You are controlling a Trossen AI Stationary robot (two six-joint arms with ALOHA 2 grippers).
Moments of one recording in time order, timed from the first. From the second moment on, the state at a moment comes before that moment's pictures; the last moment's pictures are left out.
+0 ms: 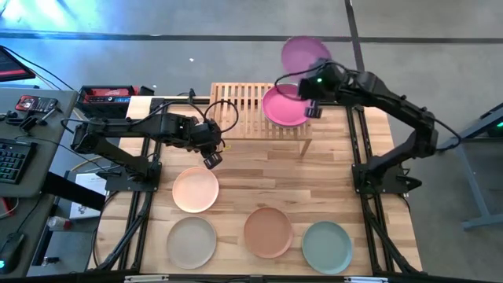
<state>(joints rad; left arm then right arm) 0.04 1.37 1.34 -1.15 -0.31 -0.47 -0.40 1.45 1.72 -1.10 0.42 -0.59</state>
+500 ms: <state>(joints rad) 0.04 1.37 1.34 -1.15 -0.31 -0.50 -0.24 1.58 1.72 -1.29 0.36 -0.54</state>
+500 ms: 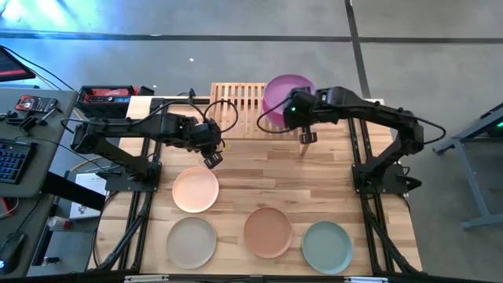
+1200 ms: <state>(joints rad) 0.04 1.37 1.34 -1.15 -0.31 -0.50 -0.24 1.63 1.72 -1.29 0.27 -0.45</state>
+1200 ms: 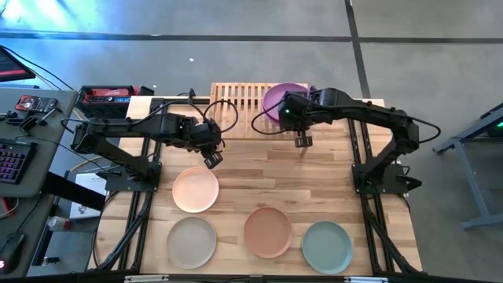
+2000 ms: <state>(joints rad) 0.04 1.37 1.34 -1.15 -0.31 -0.52 -0.25 1.64 1.72 -1.27 0.26 -0.46</state>
